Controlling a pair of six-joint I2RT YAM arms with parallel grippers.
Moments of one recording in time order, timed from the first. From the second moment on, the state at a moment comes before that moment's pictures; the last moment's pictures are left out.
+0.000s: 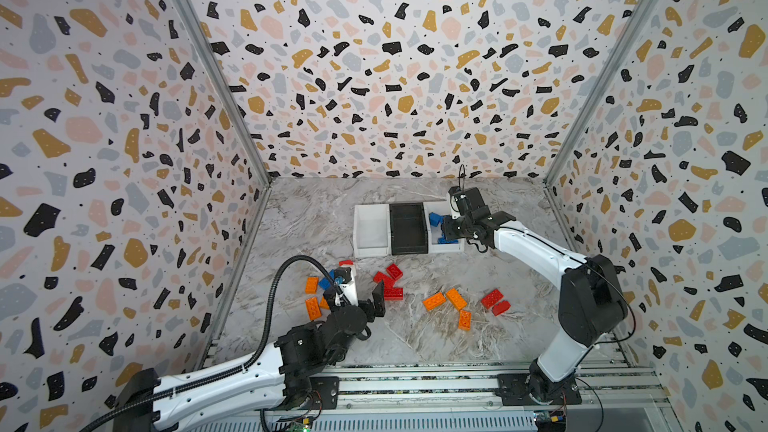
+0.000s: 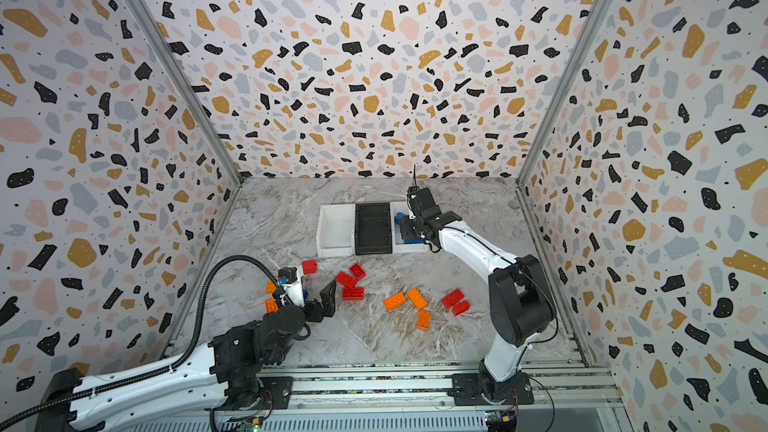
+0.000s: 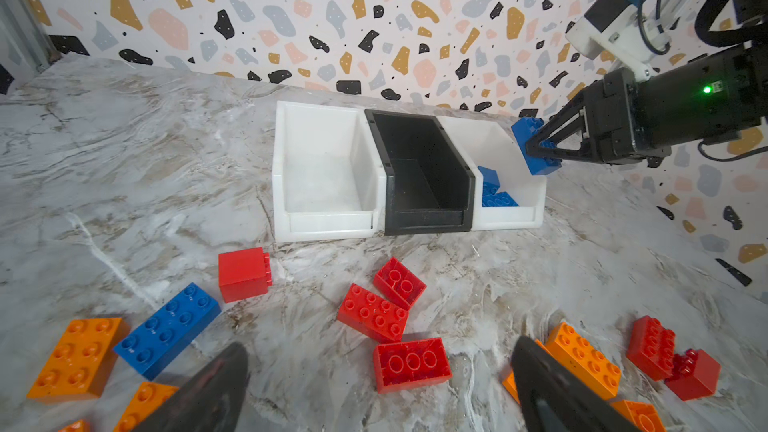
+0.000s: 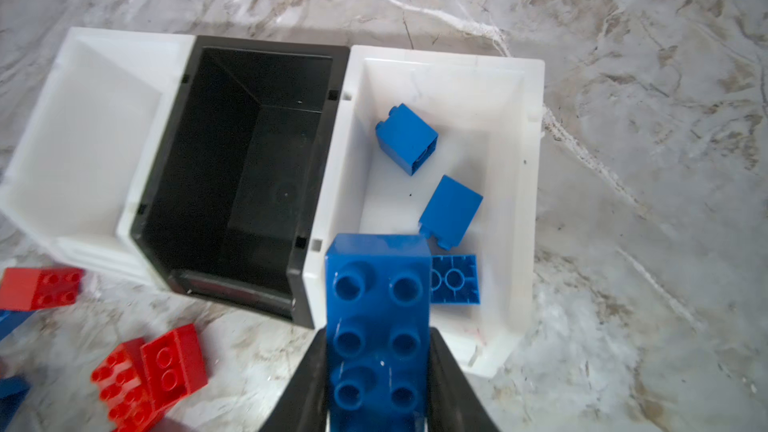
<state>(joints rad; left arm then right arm) -1.12 0.72 0.40 -0.17 -0.81 -0.63 0.49 1.75 1.33 -0.44 0.00 0.24</state>
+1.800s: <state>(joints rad) -0.68 1.15 0.32 -0.14 -0.41 -0.72 0.62 1.28 0.99 -0.42 -0.10 0.28</state>
